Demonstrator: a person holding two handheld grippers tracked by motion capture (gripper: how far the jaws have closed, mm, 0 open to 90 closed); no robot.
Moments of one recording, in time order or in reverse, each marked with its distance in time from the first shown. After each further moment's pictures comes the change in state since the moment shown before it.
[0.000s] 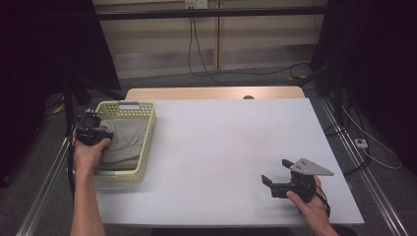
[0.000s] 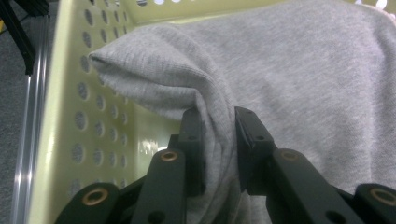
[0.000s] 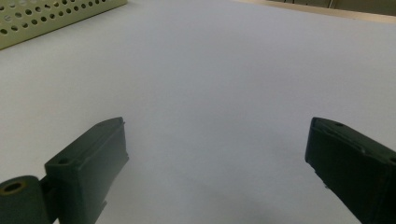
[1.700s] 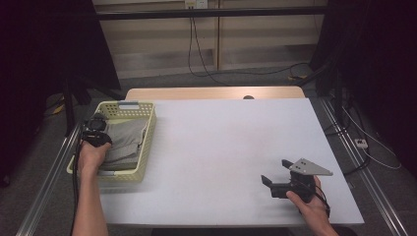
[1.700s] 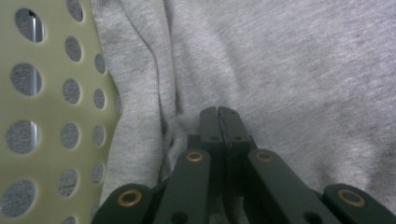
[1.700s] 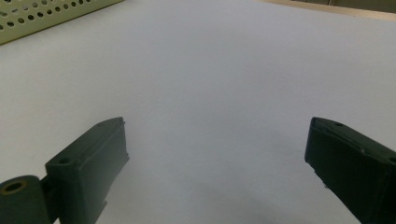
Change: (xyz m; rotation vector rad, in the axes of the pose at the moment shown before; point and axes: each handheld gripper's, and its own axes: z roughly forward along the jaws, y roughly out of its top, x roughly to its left) left arm -0.001 -0.001 0.037 0.226 0.062 -0.041; right arm 0.000 -0.001 0.001 0.011 -0.004 -0.006
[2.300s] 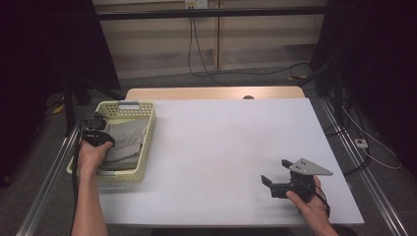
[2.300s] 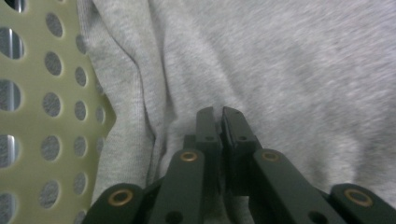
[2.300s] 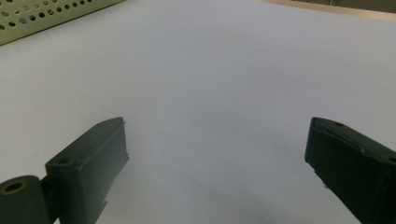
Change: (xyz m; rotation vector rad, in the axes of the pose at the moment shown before) left arm 0.001 0.000 -0.007 -0.049 -0.069 0.012; right arm 0.000 0.000 0.000 -0.002 0.003 -0.002
